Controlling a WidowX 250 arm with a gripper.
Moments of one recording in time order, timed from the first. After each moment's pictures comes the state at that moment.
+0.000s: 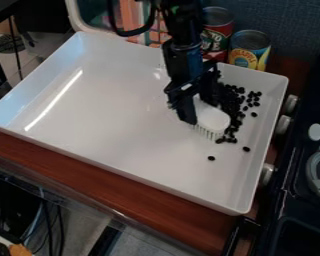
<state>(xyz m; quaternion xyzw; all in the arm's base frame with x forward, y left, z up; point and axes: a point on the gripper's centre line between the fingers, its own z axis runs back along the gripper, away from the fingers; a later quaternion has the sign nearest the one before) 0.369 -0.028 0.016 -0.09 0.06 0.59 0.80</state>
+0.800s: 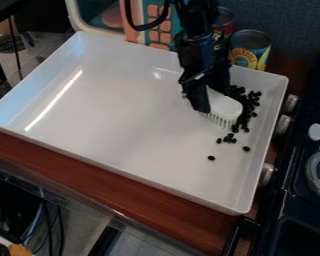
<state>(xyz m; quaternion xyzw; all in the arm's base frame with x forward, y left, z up) 0.389 -0.039 0.025 -0.11 0.07 0.59 0.80</state>
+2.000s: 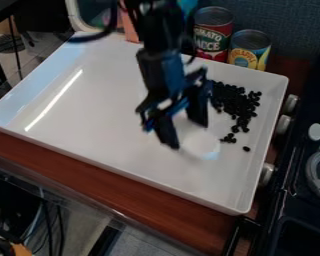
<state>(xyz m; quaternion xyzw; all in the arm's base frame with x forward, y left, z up) 0.270 -0.041 0.052 -0.10 0.10 0.54 0.83</state>
